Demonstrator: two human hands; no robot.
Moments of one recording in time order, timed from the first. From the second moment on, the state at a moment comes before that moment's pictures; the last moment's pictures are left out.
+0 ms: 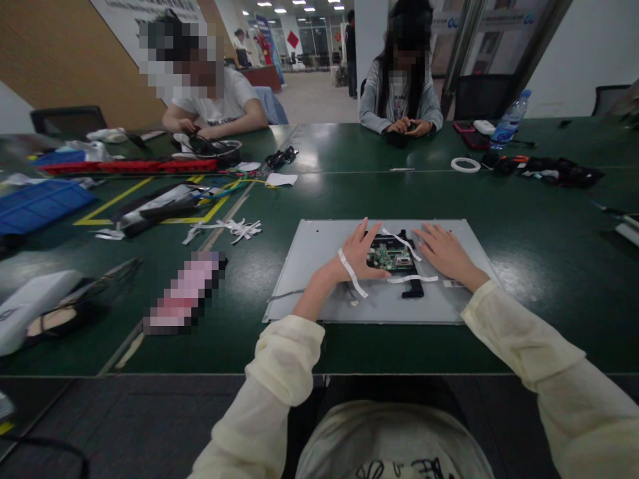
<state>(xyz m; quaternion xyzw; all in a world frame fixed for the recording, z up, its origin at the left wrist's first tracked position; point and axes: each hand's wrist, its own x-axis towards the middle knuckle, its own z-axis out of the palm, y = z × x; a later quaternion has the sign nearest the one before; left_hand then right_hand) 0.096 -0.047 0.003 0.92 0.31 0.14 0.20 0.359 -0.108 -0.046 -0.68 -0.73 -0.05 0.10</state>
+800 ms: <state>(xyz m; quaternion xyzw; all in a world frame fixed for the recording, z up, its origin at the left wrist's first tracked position) 0.151 -0.041 -0.025 0.92 0.33 0.21 0.10 0.358 -0.110 -0.038 -0.63 -0.73 0.01 0.25</state>
